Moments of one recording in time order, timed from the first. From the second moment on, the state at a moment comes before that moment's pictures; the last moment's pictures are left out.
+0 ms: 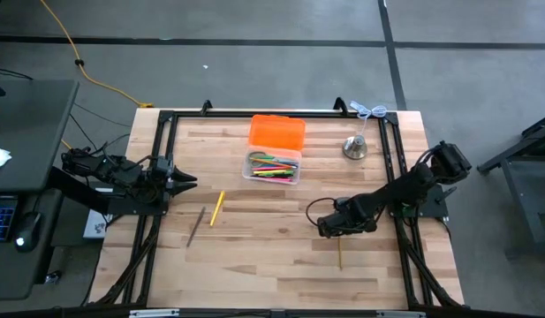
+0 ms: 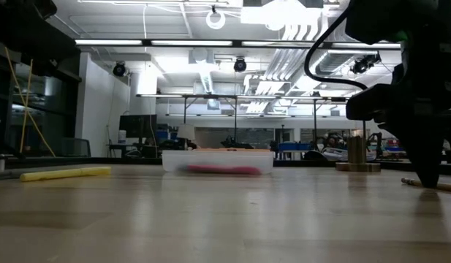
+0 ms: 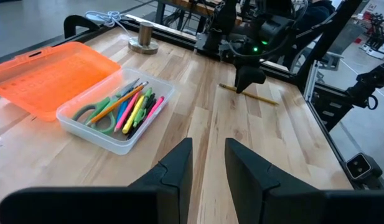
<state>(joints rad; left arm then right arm) -0.37 0.02 0.38 -0.62 -0.44 -0.40 0.37 1.66 0.80 -0.66 -0.05 1.88</state>
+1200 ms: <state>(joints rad) -0.37 0.02 0.38 -0.62 -0.44 -0.40 0.37 1.66 0.80 -0.66 -0.04 1.89</state>
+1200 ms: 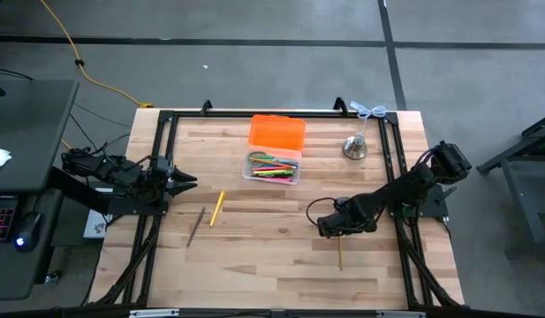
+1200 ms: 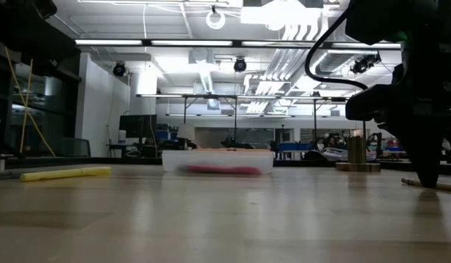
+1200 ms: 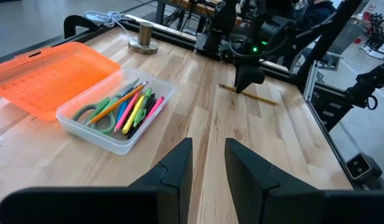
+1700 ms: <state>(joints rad) -0.37 0.02 0.38 -0.62 -0.44 -0.40 0.32 1.66 0.80 -0.74 -0.09 1.88</state>
